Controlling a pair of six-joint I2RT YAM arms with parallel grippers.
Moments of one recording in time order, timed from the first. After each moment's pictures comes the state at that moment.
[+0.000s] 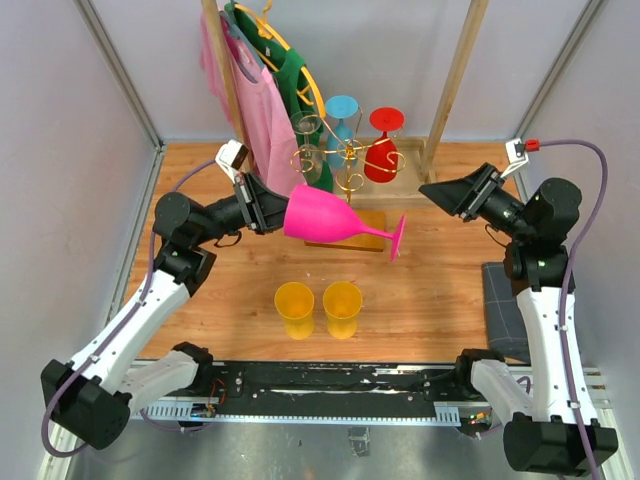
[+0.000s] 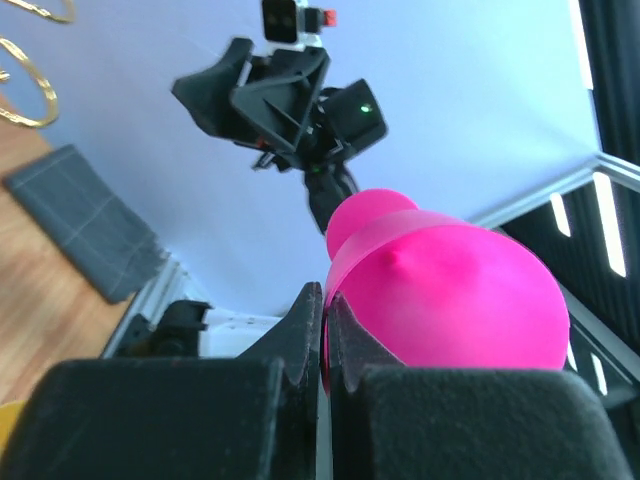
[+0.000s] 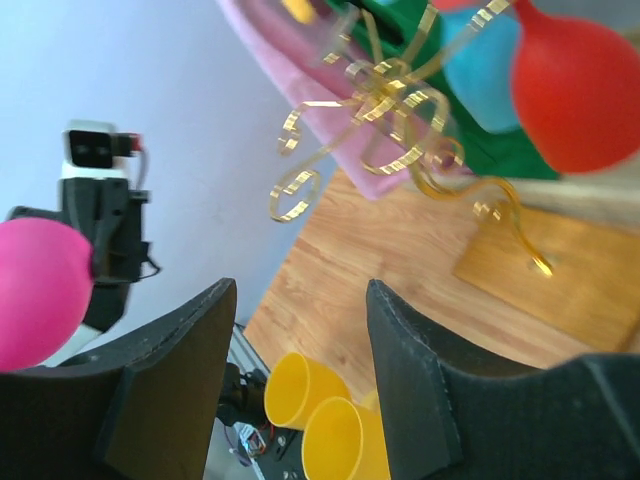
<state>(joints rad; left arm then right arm) -0.44 0.98 0.90 0.42 0.77 -1.35 -0.06 0.88 1.02 -0.18 -0.83 0.77</state>
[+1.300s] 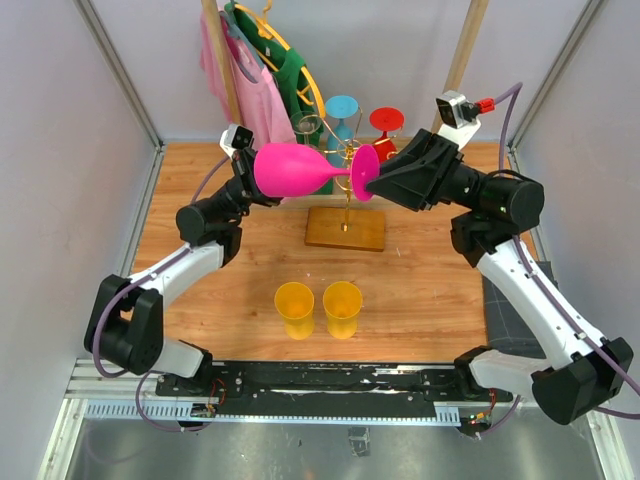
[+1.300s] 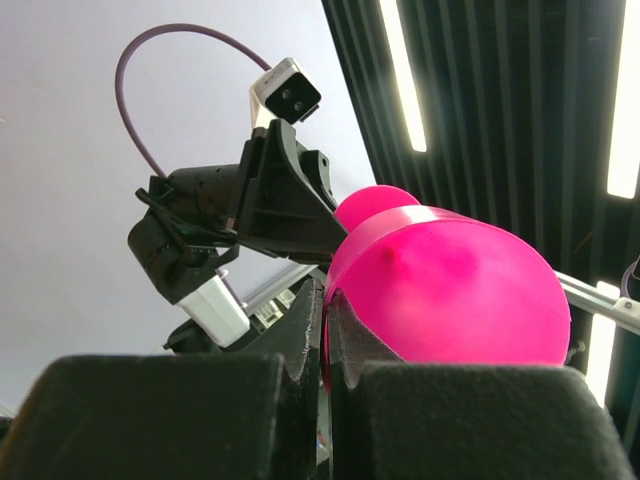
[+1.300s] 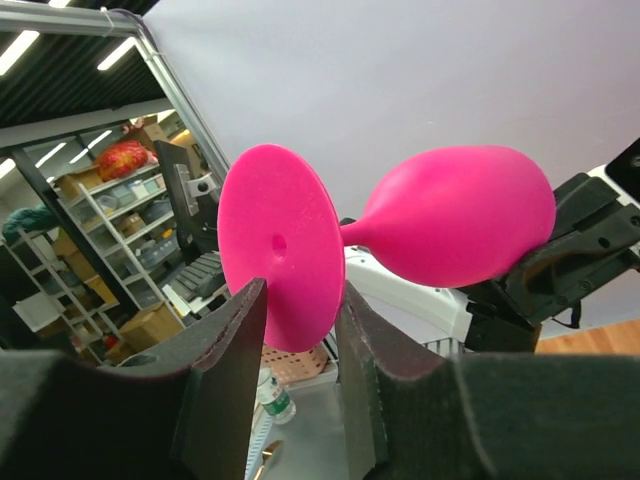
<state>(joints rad) -0.38 1.41 0.86 1.52 0.66 -2.10 0.46 1.17 1.19 0.91 -0.93 1.35</state>
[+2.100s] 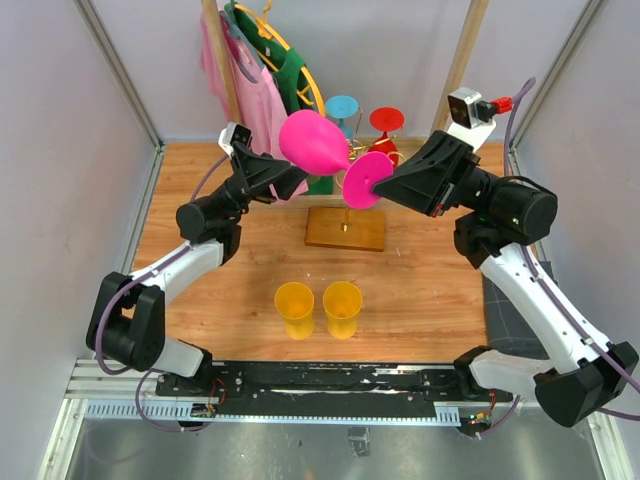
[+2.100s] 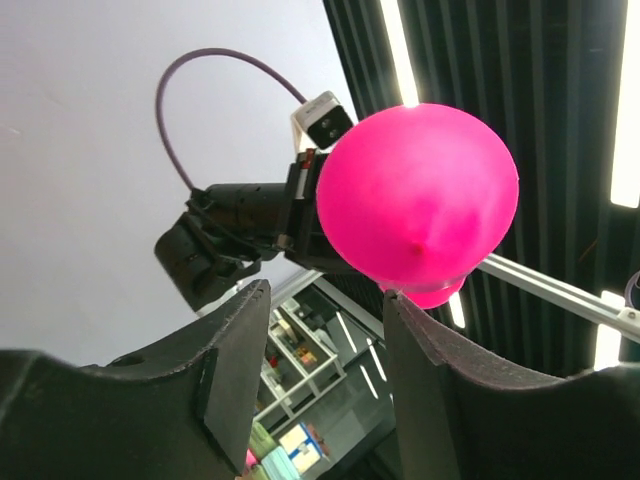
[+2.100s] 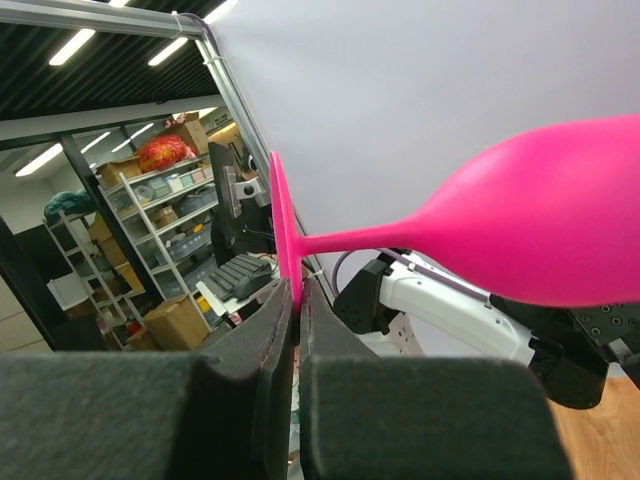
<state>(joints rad) -0.36 1.43 0.87 1.52 0.65 -2.10 0.49 1.17 1.23 1.01 -0.91 1.46</state>
